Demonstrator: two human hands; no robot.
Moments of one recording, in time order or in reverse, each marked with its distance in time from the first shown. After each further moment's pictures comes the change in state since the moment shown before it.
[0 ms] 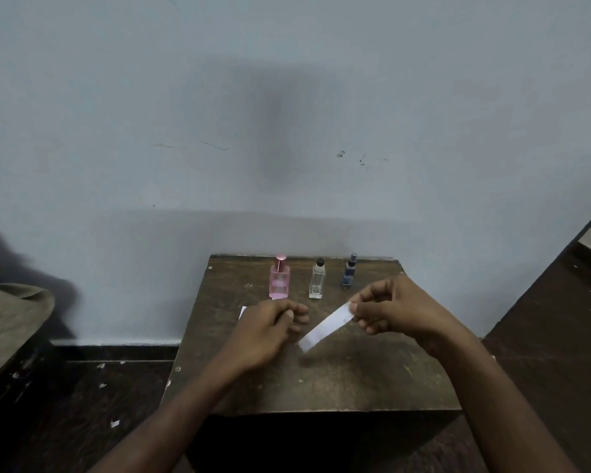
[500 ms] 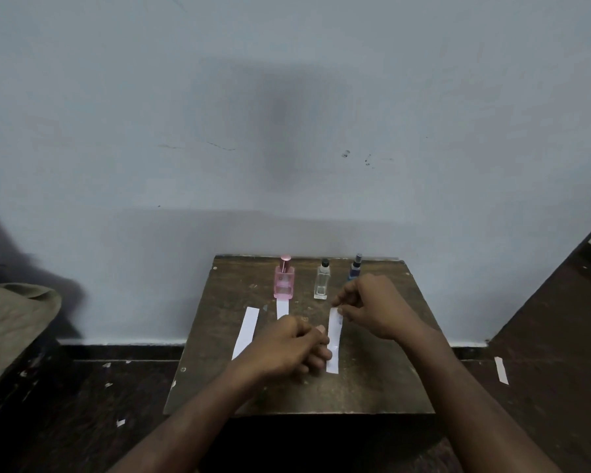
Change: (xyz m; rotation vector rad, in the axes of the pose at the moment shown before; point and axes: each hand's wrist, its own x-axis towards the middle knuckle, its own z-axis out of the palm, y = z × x) left_hand -0.007 0.013 0.022 -0.247 -0.191 -0.240; right_hand 0.046 0.006 0.032 -0.702 0.067 -0.299
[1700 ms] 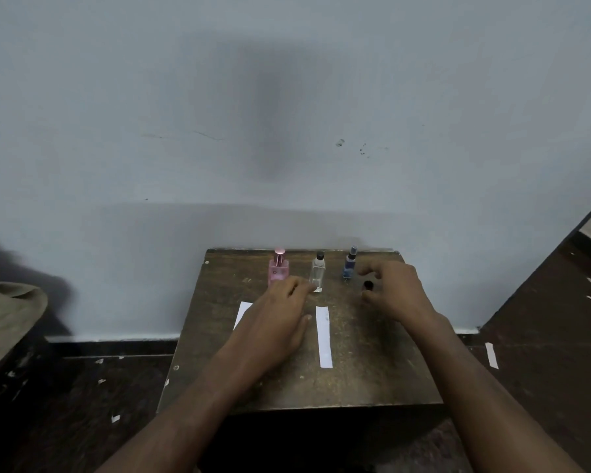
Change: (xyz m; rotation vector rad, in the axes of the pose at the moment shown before) left_hand 0.022 -0.007 -0.021 0.955 0.311 0.576; right_hand 0.009 0.043 -0.001 -0.069 0.237 0.181
